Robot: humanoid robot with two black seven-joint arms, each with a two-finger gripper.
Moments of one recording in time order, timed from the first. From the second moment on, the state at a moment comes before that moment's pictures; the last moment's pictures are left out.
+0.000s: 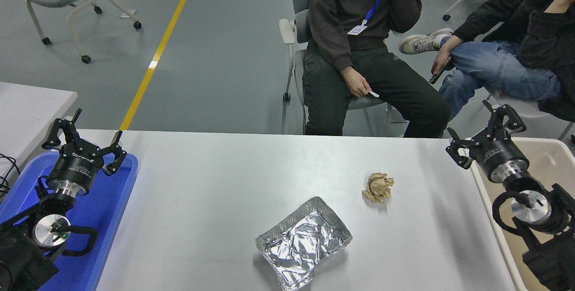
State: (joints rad) left arm -0.56 0.46 -0.57 -0.39 -0.24 -0.70 -0.60; right arm 0.44 -0.33 1.28 0.78 -0.31 0.17 0.11
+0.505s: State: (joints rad) left arm -0.56 0.46 -0.57 -0.39 -0.24 -0.70 -0.60; right arm 0.44 -0.42 1.28 0.80 -0.31 0.18 0.12
